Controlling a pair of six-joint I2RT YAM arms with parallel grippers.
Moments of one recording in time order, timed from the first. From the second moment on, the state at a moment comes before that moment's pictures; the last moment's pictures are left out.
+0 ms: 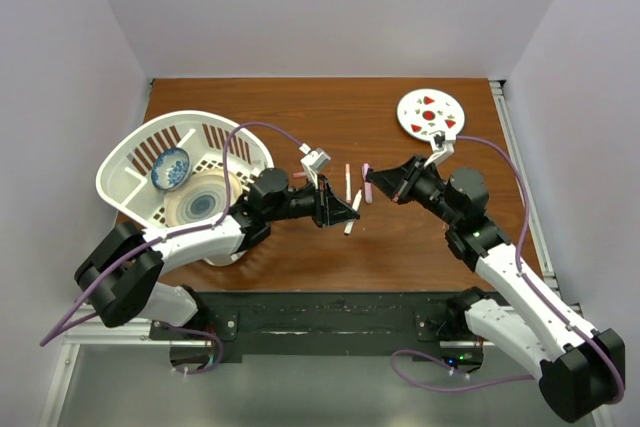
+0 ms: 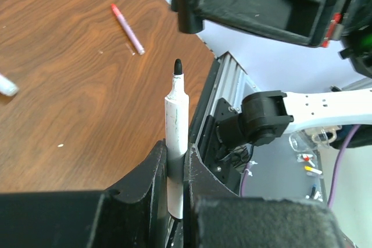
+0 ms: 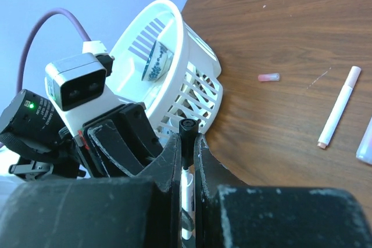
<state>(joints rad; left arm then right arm) -0.80 1.39 0.68 0.57 0.51 -0.67 0.42 0.84 0.59 0.17 -0.33 0.78</state>
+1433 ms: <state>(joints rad) -0.80 1.38 0.68 0.62 0.56 -0.67 0.44 0.80 0.51 0.31 -0.42 0.77</state>
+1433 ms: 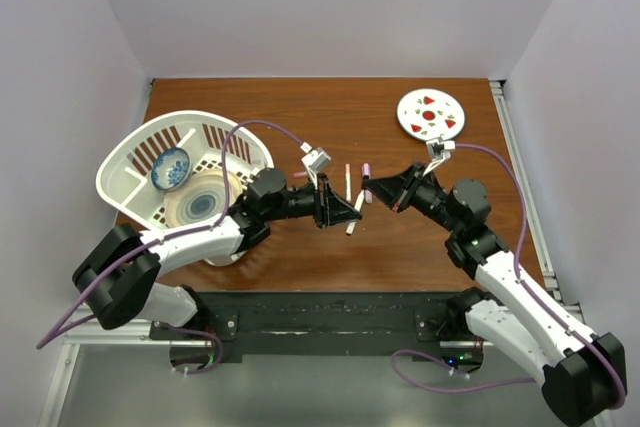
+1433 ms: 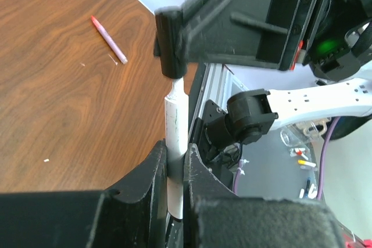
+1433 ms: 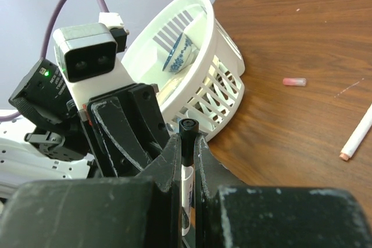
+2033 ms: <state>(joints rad) -0.79 1.38 0.69 0.66 0.59 -0.68 0.47 0.69 0.32 0.53 -0.46 0.86</state>
